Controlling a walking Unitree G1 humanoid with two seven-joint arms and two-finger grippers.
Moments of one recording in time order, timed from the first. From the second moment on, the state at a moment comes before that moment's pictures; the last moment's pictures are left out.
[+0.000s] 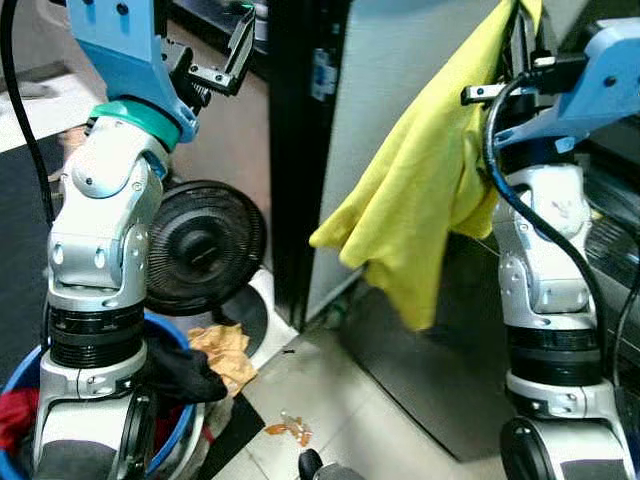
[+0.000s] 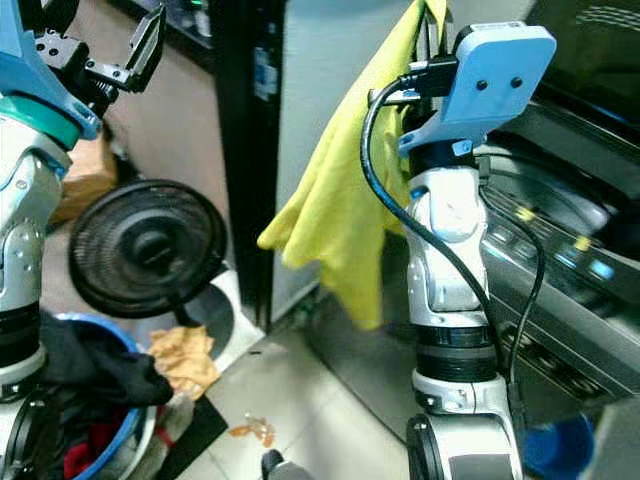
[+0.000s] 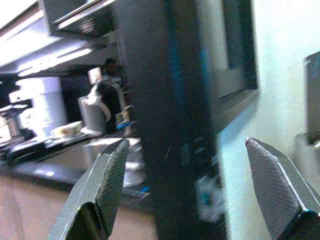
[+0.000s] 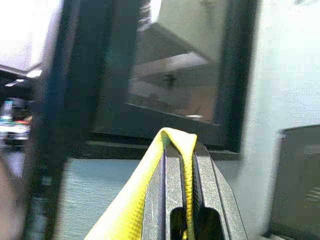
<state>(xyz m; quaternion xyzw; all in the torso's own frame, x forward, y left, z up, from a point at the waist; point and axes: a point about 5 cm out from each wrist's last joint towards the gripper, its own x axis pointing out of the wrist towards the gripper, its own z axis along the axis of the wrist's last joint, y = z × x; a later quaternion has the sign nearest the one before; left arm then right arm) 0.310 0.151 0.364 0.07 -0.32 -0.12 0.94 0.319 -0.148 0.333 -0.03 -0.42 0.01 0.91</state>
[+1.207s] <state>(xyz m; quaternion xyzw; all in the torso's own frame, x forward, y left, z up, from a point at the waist) 0.313 0.147 0.360 0.07 -0.31 -0.12 0.94 0.329 -0.160 0.323 0.04 -0.38 -0.01 0.92</state>
